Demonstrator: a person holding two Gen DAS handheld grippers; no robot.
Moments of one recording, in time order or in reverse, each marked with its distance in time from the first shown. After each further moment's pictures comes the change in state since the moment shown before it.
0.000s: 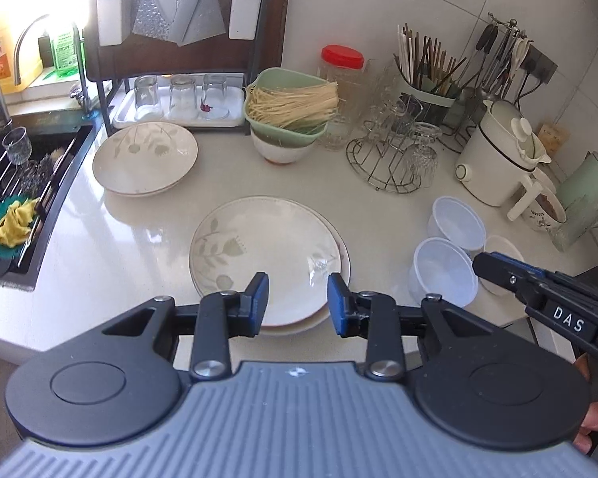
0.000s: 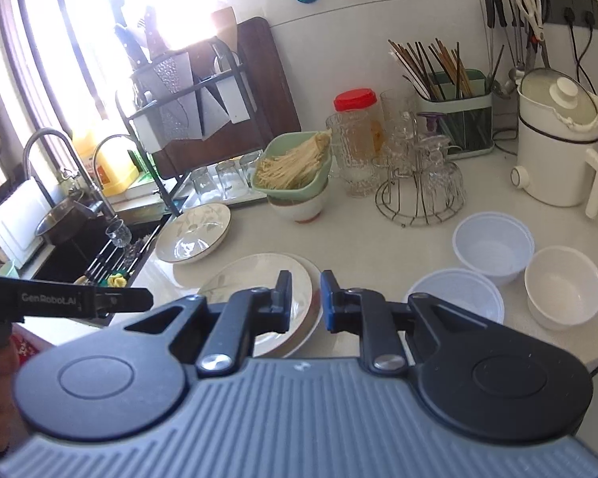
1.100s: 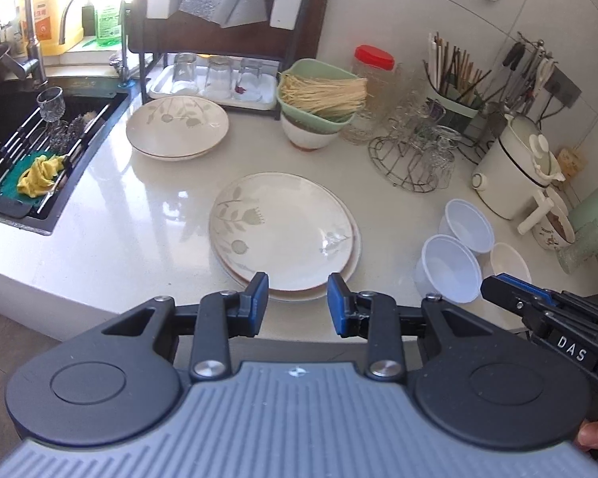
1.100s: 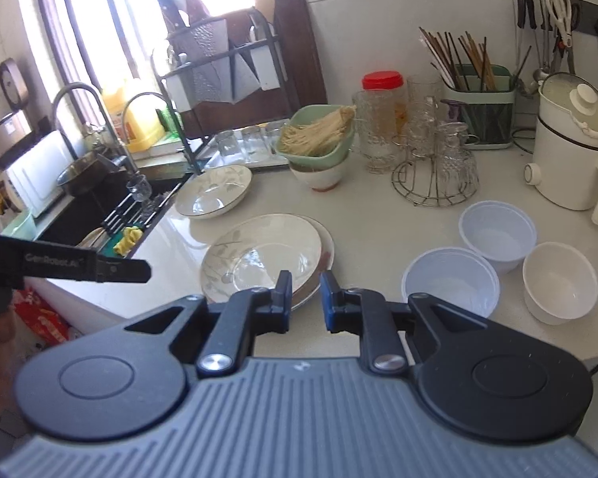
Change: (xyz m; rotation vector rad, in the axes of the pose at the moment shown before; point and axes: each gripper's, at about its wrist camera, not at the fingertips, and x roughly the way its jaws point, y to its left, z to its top) left arm -0.019 0.009 -0.028 -0.117 -0.008 0.051; right arm -0.017 0.003 -0.012 -0.104 0.076 0.053
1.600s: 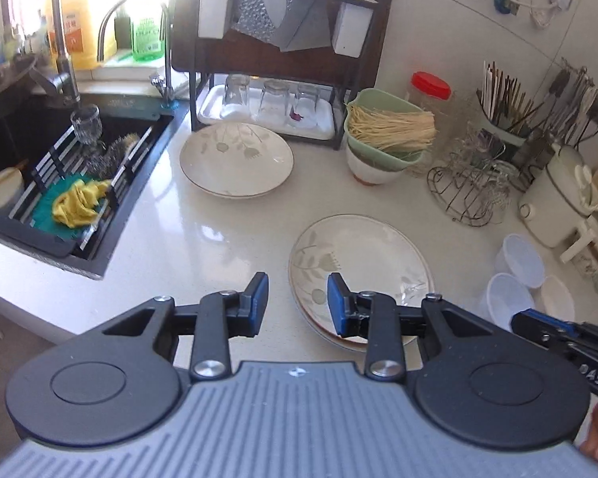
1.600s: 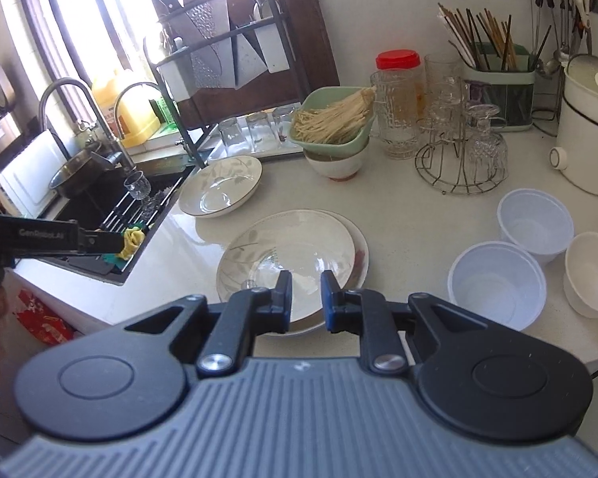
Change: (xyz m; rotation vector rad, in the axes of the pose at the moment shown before) left arm 0.015 0.076 0.052 -0.025 -0.015 0.060; right arm 0.048 0.034 0.014 0.044 0.062 -0.009
